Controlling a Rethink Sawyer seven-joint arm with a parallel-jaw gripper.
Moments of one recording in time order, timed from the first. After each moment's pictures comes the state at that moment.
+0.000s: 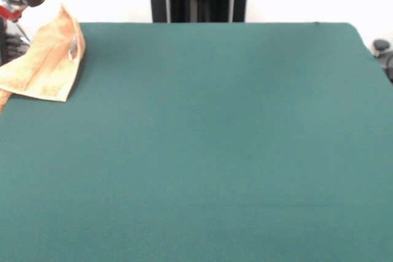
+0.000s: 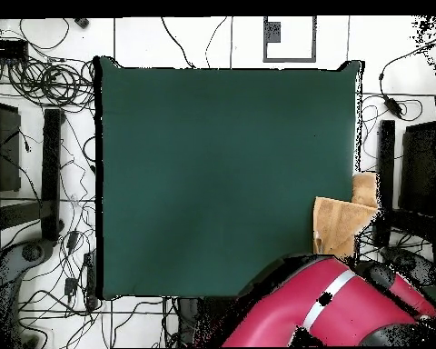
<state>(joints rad) -0.51 -0.09 -0.68 1.57 0.13 0.26 2.85</state>
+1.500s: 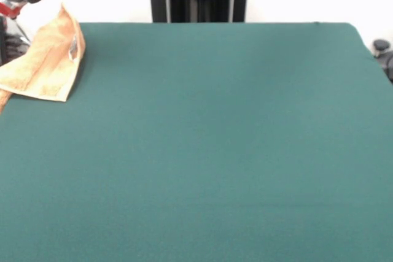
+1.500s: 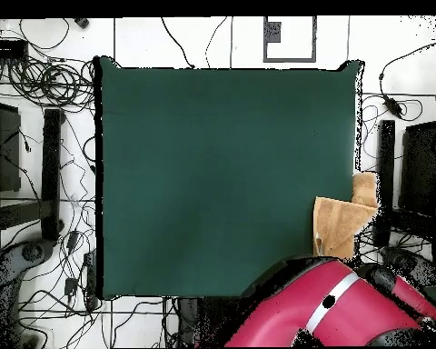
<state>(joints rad) -0.52 -0.11 -0.68 1.57 0.09 0.26 2.85</state>
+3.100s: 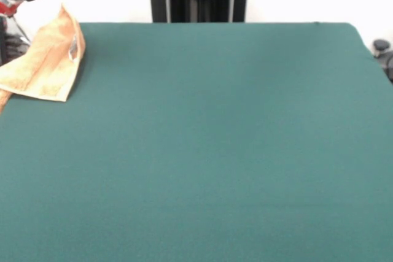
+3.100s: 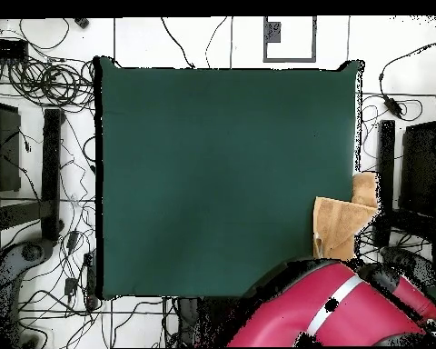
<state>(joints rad) -0.52 -0.12 -0.68 1.57 0.09 0.26 2.85</state>
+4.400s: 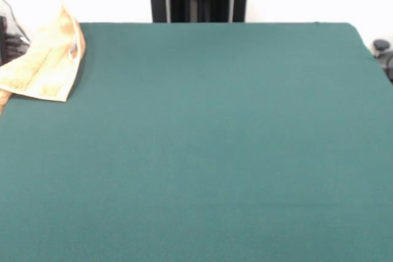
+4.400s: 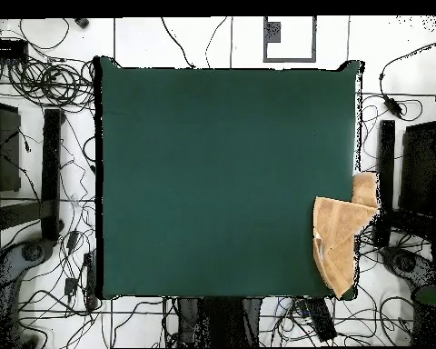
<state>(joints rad) -1.02 -0.40 -0.64 1.65 -0.52 0.11 2.85</state>
